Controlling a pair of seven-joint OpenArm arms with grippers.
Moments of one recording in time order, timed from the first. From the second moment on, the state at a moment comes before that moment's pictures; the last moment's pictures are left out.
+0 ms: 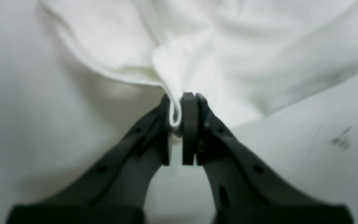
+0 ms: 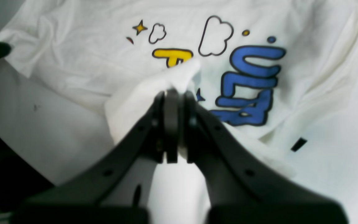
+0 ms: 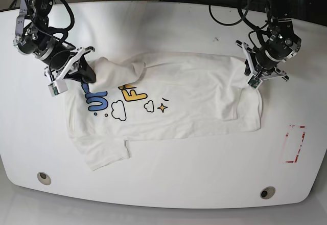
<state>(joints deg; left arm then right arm) 12.6 -11.2 -14.9 105.6 -0.3 -42.2 49.3 -18.4 28.1 18.1 111.6 53.9 23.8 -56.9</state>
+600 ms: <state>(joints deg) 16.3 -18.4 -24.4 105.7 -0.5 -41.9 53.9 -29.8 30.3 18.1 111.6 54.3 23.3 -59.5</state>
